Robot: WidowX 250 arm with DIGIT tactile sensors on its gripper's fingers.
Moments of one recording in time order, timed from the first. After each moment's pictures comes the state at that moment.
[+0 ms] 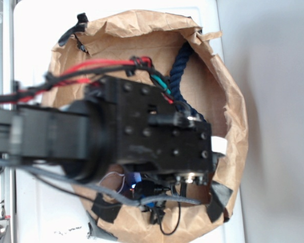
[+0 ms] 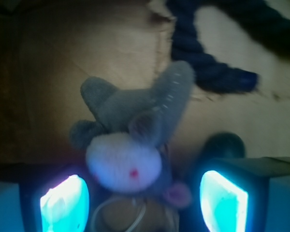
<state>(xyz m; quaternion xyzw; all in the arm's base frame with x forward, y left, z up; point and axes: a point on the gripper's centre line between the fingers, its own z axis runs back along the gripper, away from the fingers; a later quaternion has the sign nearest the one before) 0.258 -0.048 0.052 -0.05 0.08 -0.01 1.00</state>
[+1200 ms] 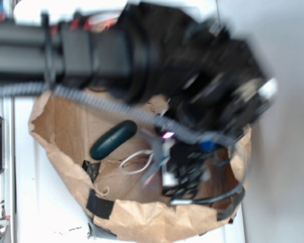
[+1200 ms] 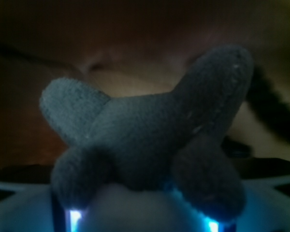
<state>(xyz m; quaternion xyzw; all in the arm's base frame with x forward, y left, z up) 0.302 -0.017 0.121 -0.16 0.06 -0.04 0.98</state>
